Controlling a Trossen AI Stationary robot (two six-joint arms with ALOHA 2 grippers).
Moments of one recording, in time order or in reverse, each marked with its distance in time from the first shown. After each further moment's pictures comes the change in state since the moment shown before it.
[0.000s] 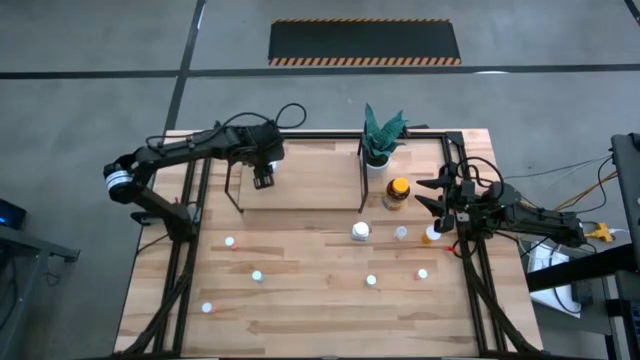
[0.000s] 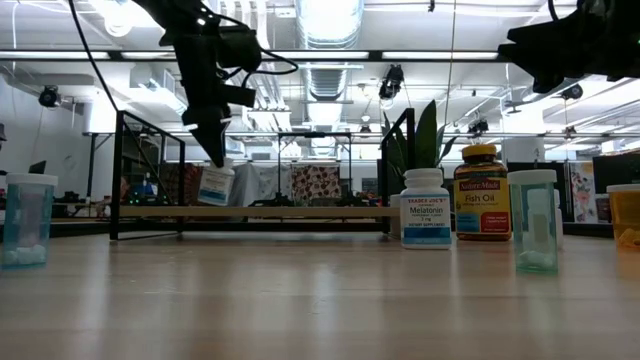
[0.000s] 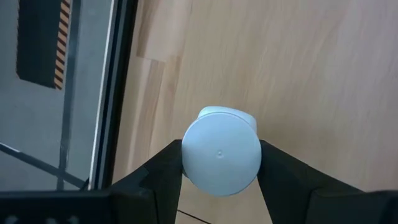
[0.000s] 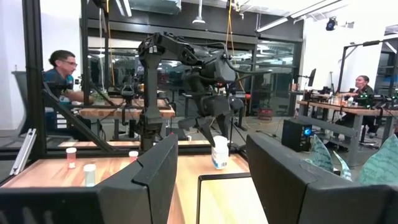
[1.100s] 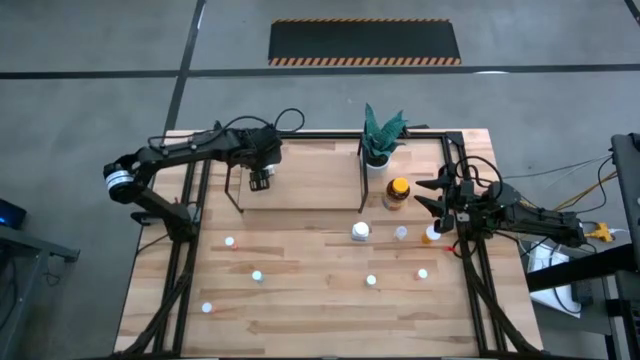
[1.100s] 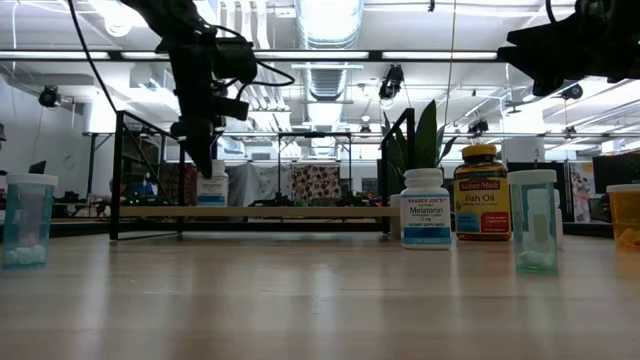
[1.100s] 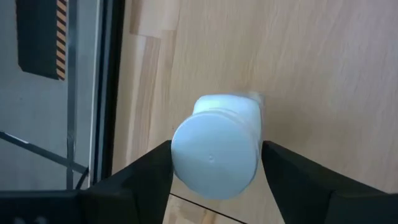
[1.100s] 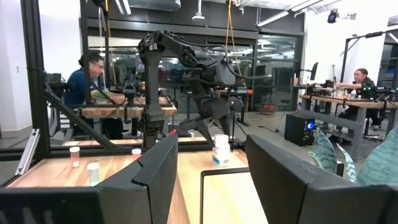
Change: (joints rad) left arm 0.013 0.000 -0.062 0.008 -0.032 0.031; right arm 0.000 0.000 0.000 -0.014 0.000 0.027
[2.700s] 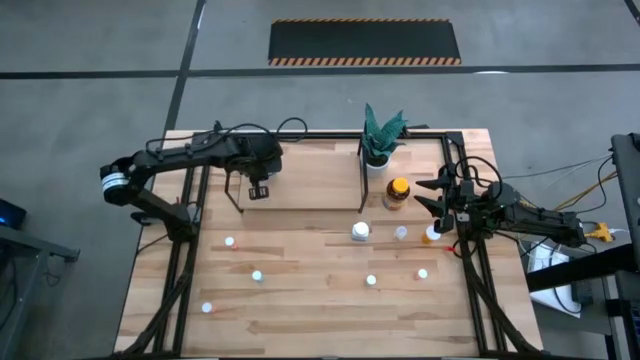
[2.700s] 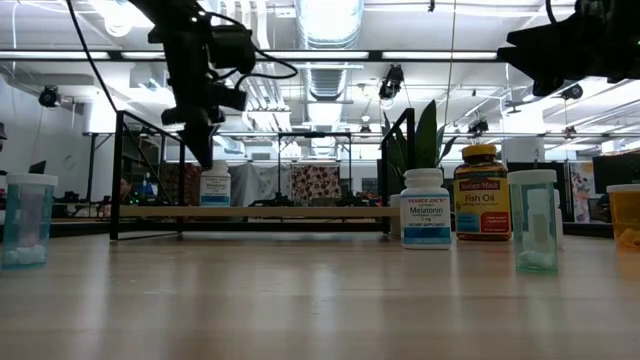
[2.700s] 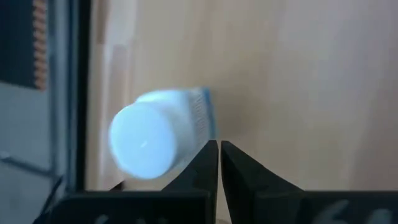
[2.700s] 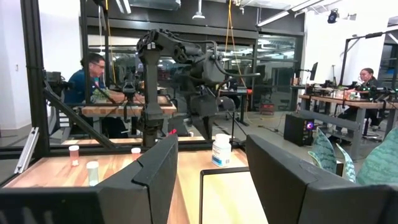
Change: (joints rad) left arm -0.081 -0.034 -0.008 -0.050 0.021 -0.060; right arm 0.000 0.000 0.000 -0.003 0.000 -0.004
